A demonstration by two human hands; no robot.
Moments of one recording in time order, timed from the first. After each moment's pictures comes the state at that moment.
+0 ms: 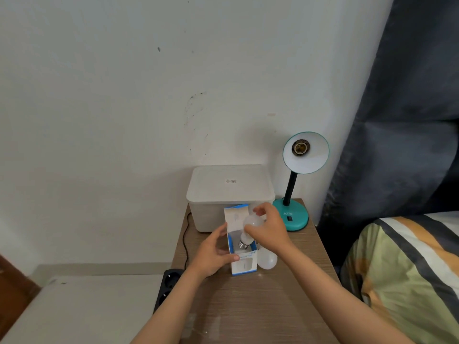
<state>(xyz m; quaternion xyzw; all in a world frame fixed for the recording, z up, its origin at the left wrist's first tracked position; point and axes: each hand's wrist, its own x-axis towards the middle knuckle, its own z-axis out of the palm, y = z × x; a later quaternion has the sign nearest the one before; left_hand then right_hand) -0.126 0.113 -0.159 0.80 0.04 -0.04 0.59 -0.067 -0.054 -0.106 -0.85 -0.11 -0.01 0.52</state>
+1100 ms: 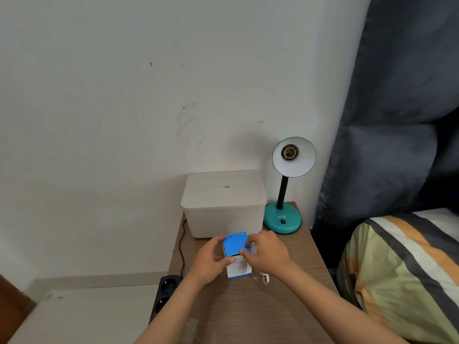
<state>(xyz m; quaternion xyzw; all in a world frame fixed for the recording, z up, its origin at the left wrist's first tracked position) -0.133 0.105 -0.159 0.87 0.04 -0.02 0.49 -0.087 -0.071 -0.129 -0.96 -0.18 0.01 0.22</state>
